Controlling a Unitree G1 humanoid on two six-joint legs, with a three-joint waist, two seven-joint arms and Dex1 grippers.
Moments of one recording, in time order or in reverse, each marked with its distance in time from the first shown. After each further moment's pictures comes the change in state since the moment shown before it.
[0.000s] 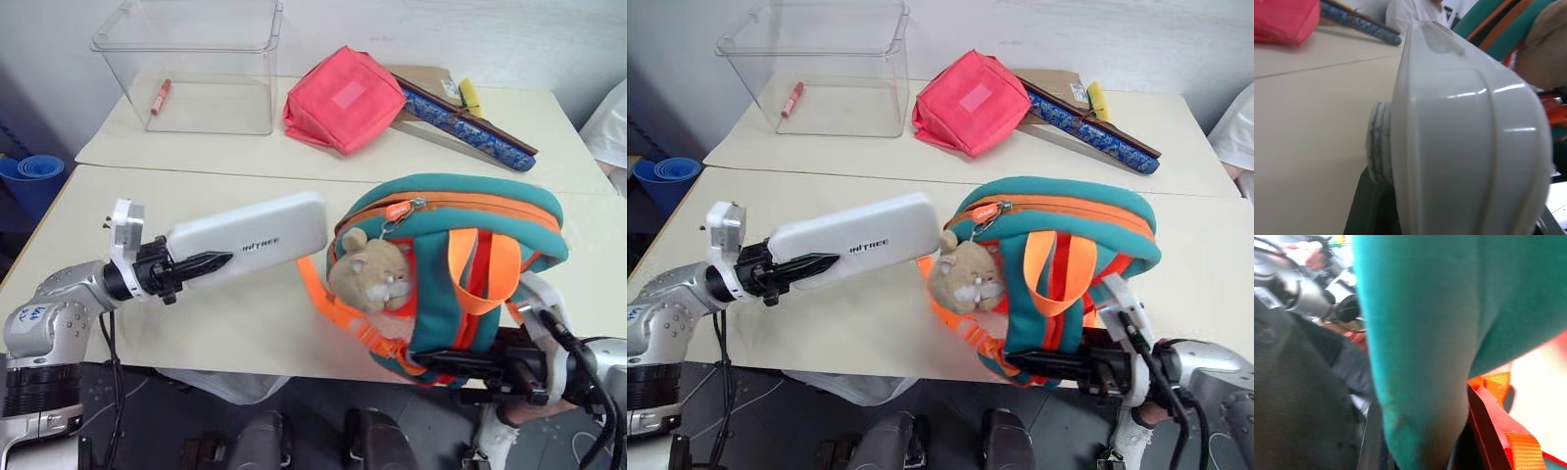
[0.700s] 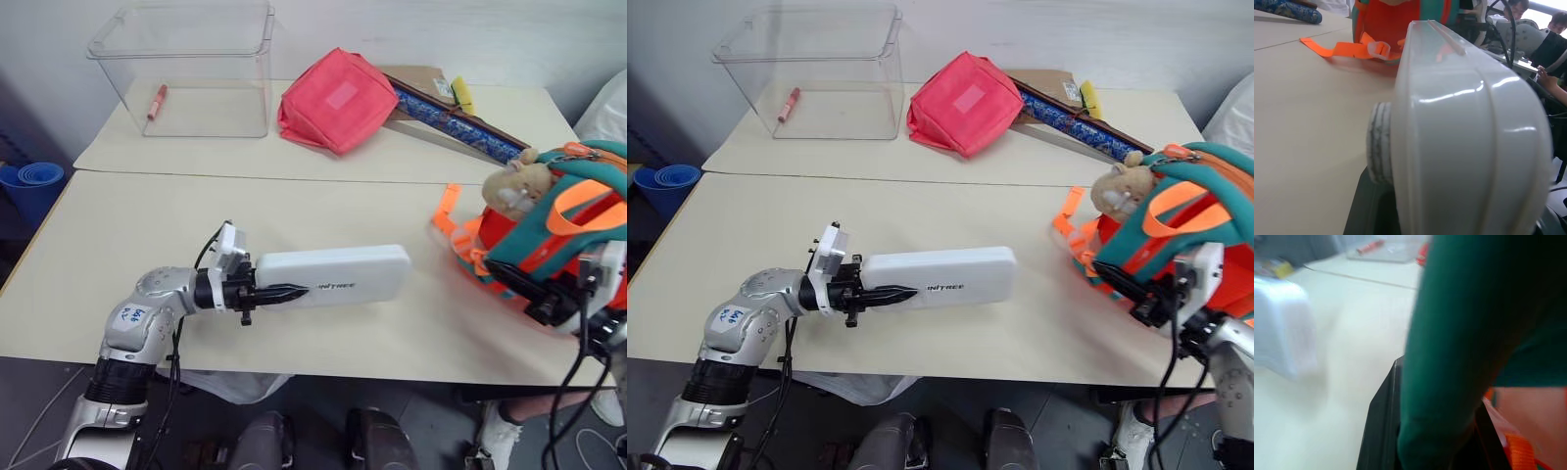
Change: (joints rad) left arm -0.034 -0.163 -0.304 0.002 0.227 -0.177 0.001; right arm -0.193 0.277 -0.052 0.366 -0.484 -0.424 -0.059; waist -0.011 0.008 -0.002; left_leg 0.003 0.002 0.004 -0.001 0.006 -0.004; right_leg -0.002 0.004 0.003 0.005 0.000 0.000
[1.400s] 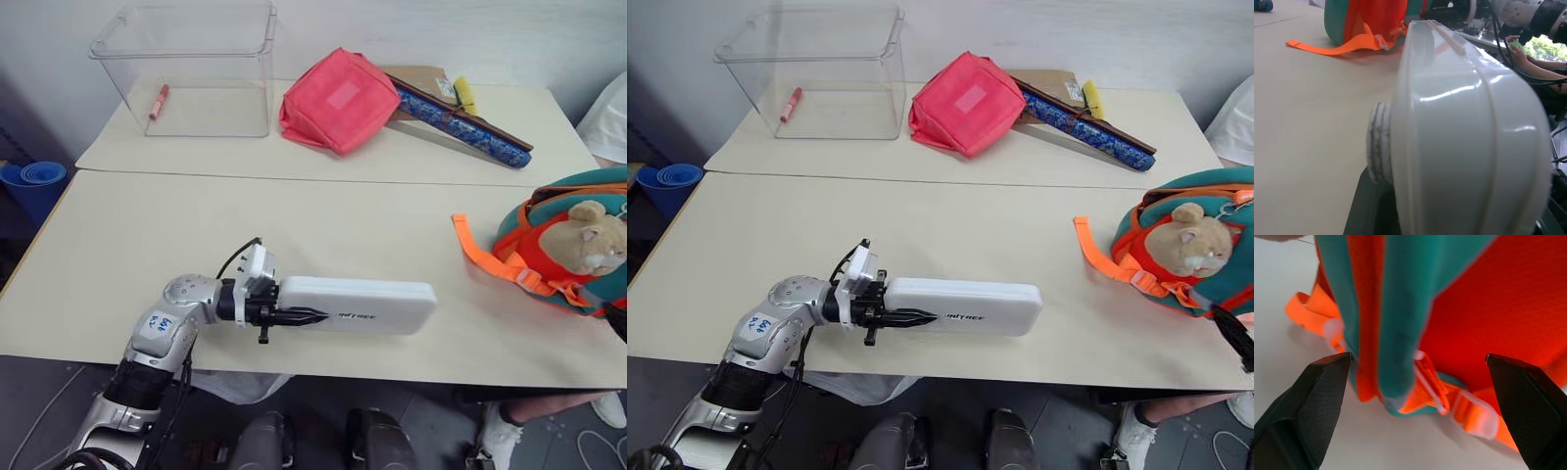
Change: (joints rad) left arm -0.001 -0.039 -0.163 -0.015 0.053 -0.092 -0.034; right arm 0.212 -0.144 -0.332 0.442 -0.182 -0.318 -0.003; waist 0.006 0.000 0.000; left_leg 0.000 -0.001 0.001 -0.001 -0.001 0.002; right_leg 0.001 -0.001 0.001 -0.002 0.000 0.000
